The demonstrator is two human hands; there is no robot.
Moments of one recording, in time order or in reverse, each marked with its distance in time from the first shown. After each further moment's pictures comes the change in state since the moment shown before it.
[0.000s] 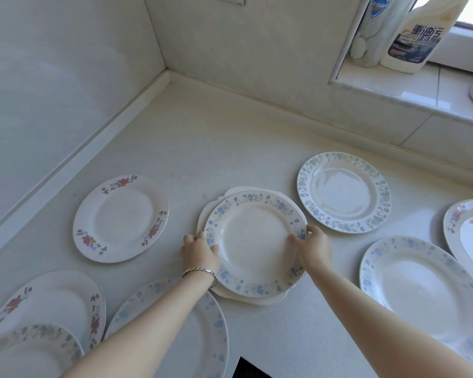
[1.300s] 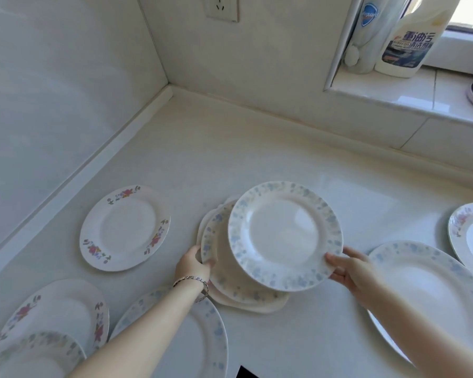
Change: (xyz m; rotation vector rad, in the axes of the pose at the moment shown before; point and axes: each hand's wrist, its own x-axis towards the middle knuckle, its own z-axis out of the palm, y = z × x) left_hand -0.014 -0.008 -0.015 -0.404 -0.072 -0.110; right_hand -0.004 0.027 -0.077 0.688 -0.372 0.233
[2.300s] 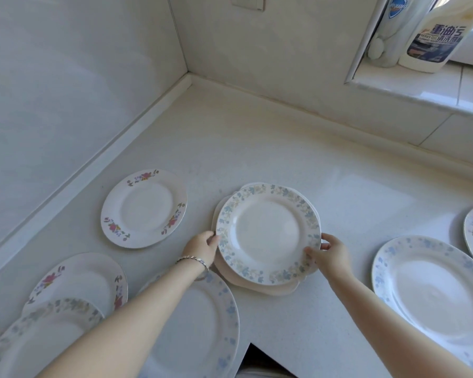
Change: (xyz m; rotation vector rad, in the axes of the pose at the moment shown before) left_hand 0.012 -0.019 -0.019 0.264 -0.070 0.180; right_hand 0.000 0.030 0.056 -0.616 0.230 -0.225
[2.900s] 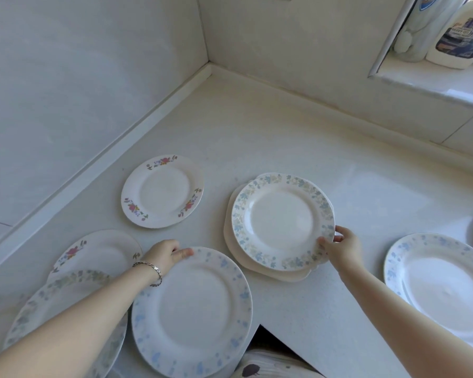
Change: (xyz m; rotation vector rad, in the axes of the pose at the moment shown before) left_hand -0.014 -0.106 -0.046 0.173 -0.014 0.037; right_hand -0.001 0.007 0.008 0.028 0.041 0.011
